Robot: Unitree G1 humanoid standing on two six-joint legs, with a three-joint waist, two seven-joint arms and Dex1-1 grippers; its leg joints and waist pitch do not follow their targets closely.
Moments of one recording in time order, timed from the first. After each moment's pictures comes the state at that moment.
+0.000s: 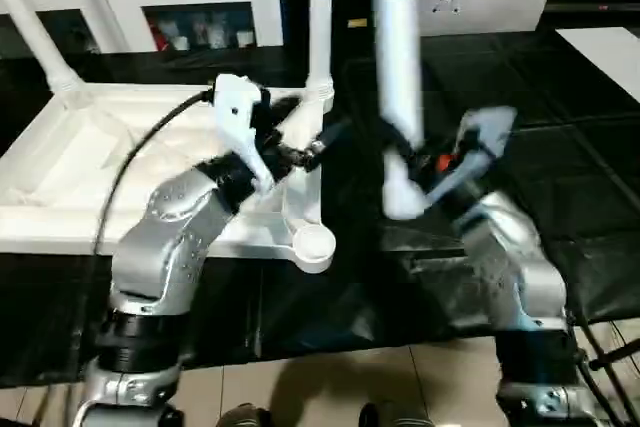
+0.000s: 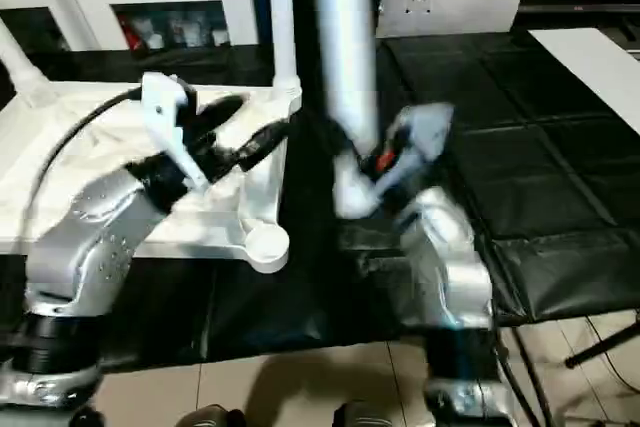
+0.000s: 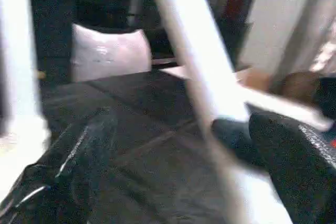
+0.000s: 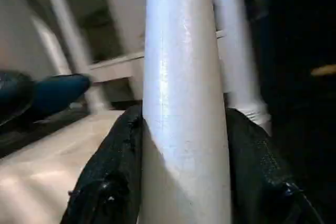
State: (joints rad) left arm -0.46 0.15 0.03 -0.14 -0.49 0.56 -0.55; right arm -0.38 -0.08 -0.10 0.07 0.44 0.29 0.60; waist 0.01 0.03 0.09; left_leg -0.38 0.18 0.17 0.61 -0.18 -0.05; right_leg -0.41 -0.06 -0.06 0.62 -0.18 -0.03
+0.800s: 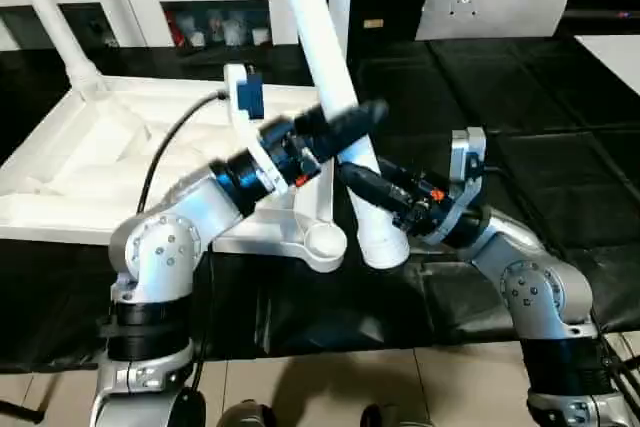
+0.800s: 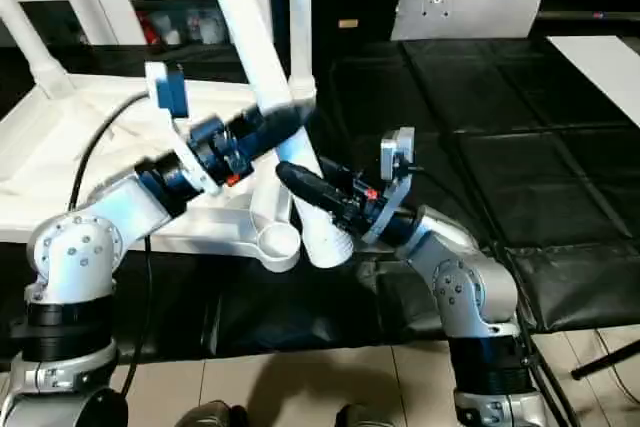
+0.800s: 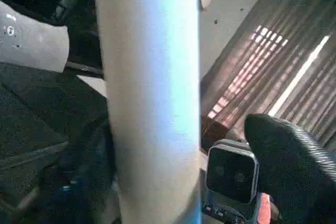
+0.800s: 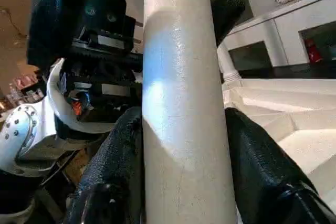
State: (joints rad) left arm -0.52 0.08 0.15 -0.14 -0.84 0.83 -0.56; right arm -0.35 -0.20 -0.03 0.00 0.68 0.53 0.91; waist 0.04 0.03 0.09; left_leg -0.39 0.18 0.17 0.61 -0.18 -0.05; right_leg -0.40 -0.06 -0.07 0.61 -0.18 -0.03
